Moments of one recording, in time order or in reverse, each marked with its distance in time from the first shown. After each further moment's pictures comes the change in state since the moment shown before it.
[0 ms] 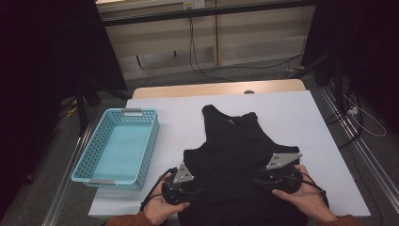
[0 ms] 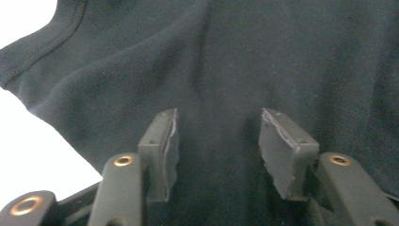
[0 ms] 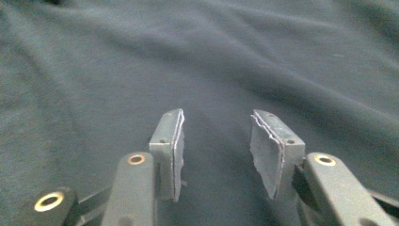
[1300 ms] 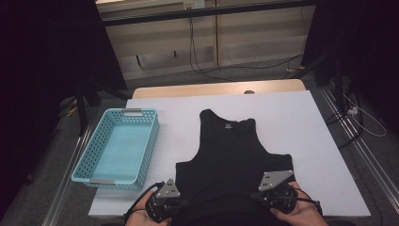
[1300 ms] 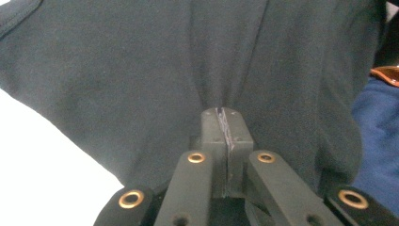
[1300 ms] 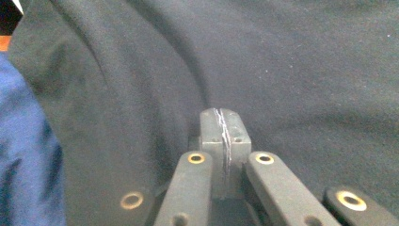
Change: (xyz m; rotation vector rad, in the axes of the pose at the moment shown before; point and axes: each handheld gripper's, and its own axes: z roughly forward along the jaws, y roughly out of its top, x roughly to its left) left arm -0.015 -0.032 -0.043 0.091 -0.133 -0.020; right arm 0.048 -0.007 -0.005 0.064 0.092 -0.071
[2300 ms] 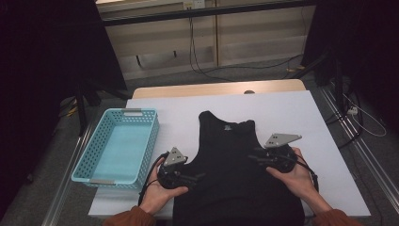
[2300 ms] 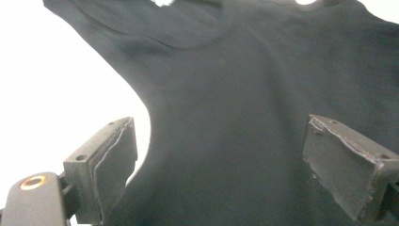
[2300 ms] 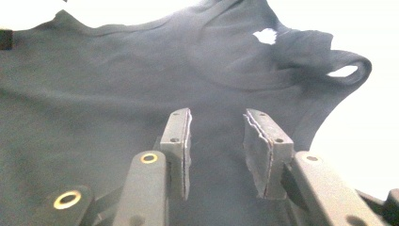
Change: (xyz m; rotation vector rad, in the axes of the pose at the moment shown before) left arm 0.059 0.062 0.030 -0.265 0.197 -0.064; right arm -0.088 0.040 -0.002 -0.215 -0.194 0.116
